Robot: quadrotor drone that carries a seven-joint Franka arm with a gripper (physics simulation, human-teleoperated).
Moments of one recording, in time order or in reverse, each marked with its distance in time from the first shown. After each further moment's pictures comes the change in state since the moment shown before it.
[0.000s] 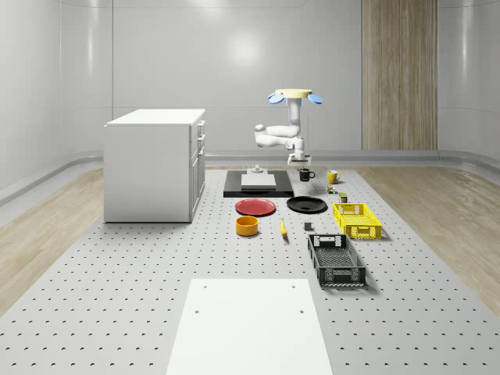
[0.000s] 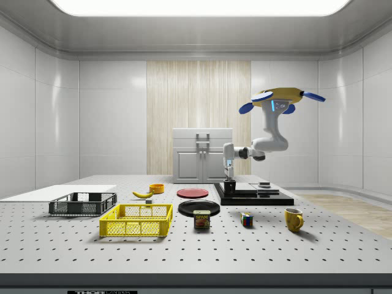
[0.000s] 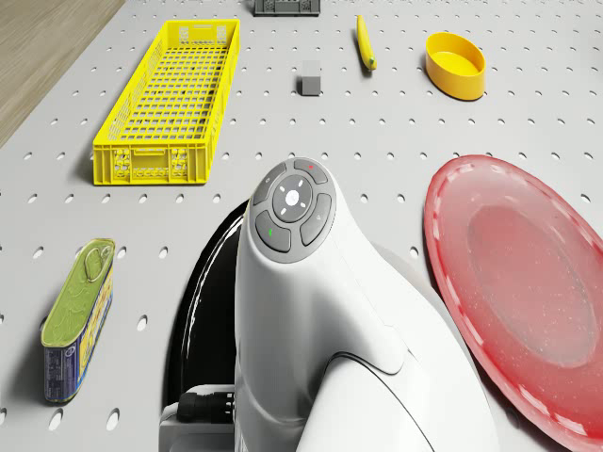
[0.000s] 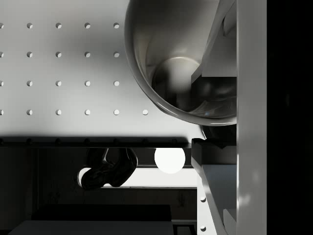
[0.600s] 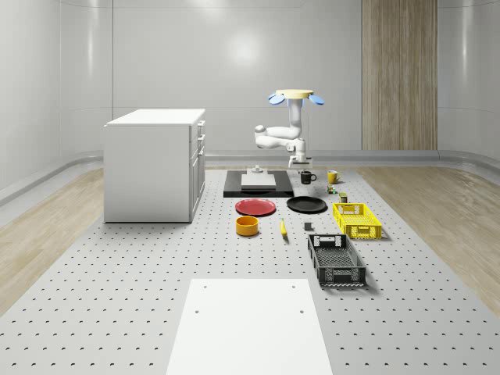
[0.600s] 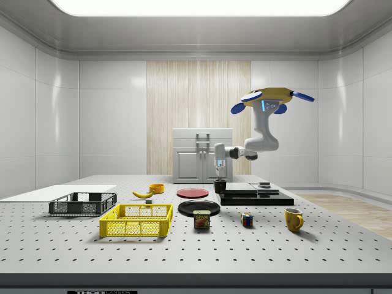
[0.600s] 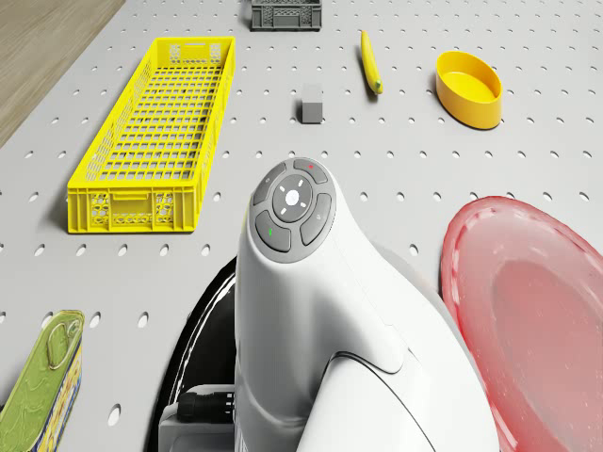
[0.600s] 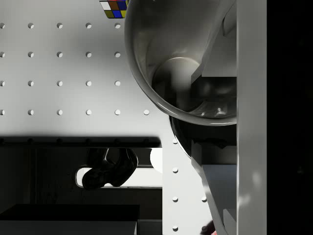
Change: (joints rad) arm -0.005 -0.018 0.002 0.001 0.008 0.017 0.004
